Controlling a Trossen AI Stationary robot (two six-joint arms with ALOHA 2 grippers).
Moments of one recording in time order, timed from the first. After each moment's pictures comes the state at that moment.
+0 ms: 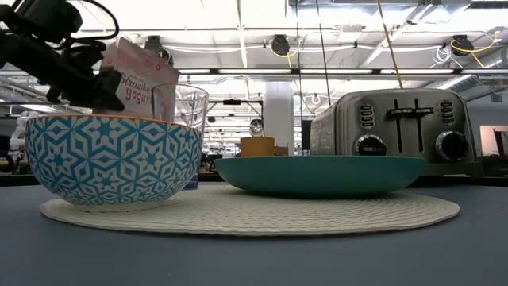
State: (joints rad) left arm 0.44 0.39 0.24 -0.19 -0.67 -0.18; right arm 0.18 0.82 0.72 0.24 0.21 -0.21
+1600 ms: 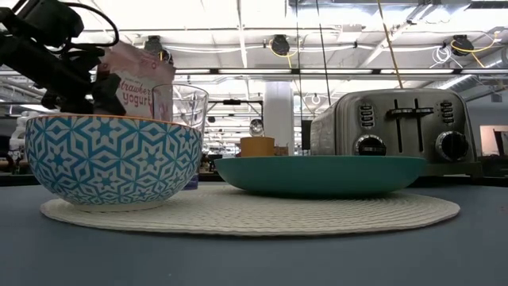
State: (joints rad) left arm 0.44 0.39 0.23 -0.26 -0.68 -0.29; right arm 0.18 0.82 0.72 0.24 0.21 -0.21
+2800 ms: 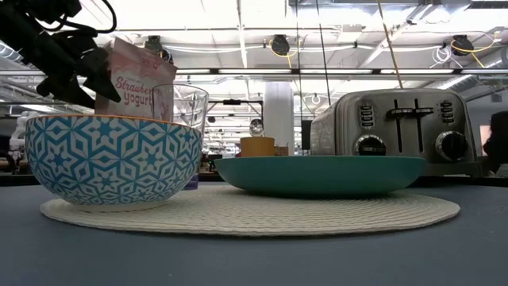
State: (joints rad) left arm 0.37 0.39 0.45 -0.66 -0.49 -0.44; right arm 0.18 0.82 0.72 0.24 0.21 -0.21
